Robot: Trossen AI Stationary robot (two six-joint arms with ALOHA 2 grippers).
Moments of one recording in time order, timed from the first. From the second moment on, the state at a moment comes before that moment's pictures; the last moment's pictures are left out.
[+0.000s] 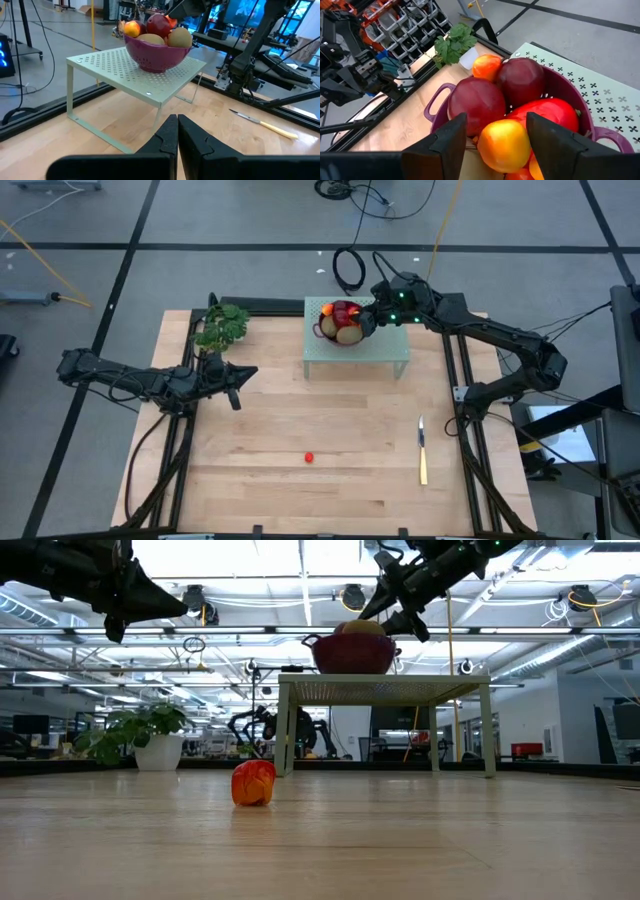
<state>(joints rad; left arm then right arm) -0.20 0.54 0.32 0.08 -0.61 -0.32 -0.56 1.38 1.19 -0.29 -0.21 0.40</state>
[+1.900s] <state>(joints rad) -0.23 0.54 0.32 0.24 -0.52 -0.23 -0.09 0.94 1.19 -0.50 0.26 0.09</state>
